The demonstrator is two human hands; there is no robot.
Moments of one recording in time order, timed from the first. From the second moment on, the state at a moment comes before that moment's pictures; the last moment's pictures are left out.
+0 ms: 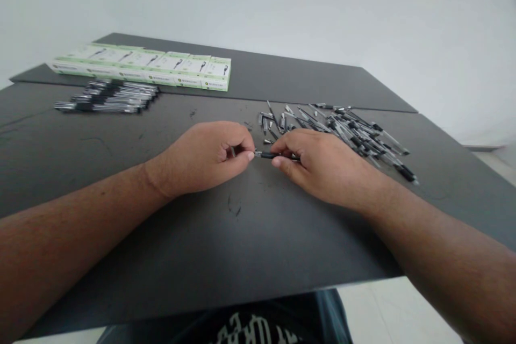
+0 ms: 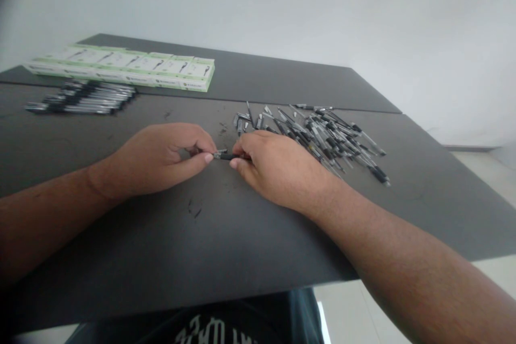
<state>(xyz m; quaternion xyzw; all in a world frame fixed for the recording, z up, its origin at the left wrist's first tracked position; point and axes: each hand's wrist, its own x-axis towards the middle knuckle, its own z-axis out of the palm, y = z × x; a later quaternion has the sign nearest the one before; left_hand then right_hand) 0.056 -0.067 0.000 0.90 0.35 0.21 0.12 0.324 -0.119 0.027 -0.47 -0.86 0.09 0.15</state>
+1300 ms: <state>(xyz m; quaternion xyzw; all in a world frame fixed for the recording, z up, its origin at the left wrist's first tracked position) 0.055 -0.065 -0.004 0.91 0.33 0.20 0.12 0.323 -0.119 0.028 -0.46 -0.88 0.09 0.12</state>
